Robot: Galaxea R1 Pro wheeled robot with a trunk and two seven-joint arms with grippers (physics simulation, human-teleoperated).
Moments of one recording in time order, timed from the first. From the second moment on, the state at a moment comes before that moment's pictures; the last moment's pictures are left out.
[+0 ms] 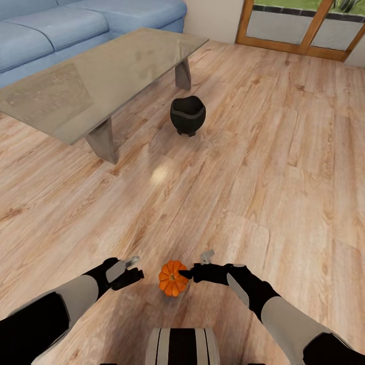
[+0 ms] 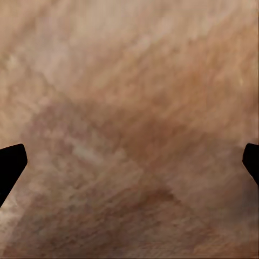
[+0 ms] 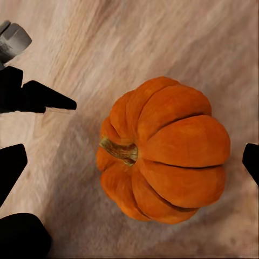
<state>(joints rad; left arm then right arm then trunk) -0.98 0.03 -1.02 -0.11 1.46 0.47 0.21 -0.78 0.00 0.49 -0.48 -0.43 0.24 0.63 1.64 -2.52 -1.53</state>
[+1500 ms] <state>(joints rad) -0.98 0.46 -0.76 -1.33 1.86 0.38 -0.16 -0.79 -0.01 0.51 -0.45 -0.43 0.20 0.43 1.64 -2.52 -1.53</state>
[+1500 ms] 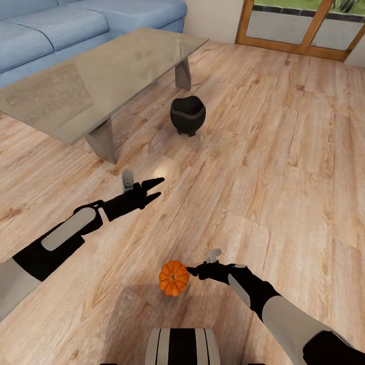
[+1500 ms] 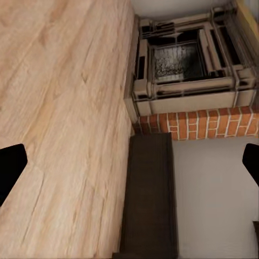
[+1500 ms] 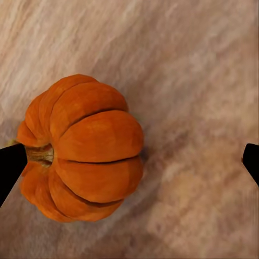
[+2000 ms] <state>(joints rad) -0.98 0.46 -0.77 -1.31 1.82 0.38 -0.20 -0.79 0.02 0.51 -0.44 -0.42 0.19 0.39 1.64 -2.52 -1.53</state>
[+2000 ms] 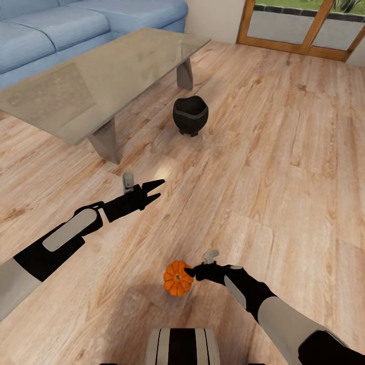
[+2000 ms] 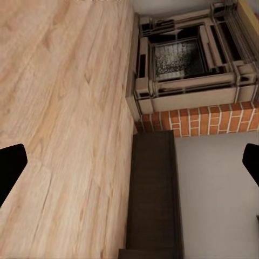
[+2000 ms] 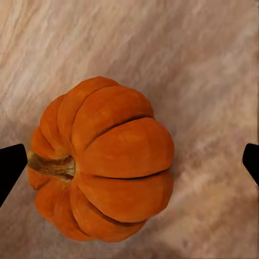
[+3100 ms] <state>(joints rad) -0.98 0.45 -0.77 -1.30 1.83 0.37 -0.23 -0.80 -0.03 0.50 -0.40 -0.43 0.16 0.83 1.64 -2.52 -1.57</state>
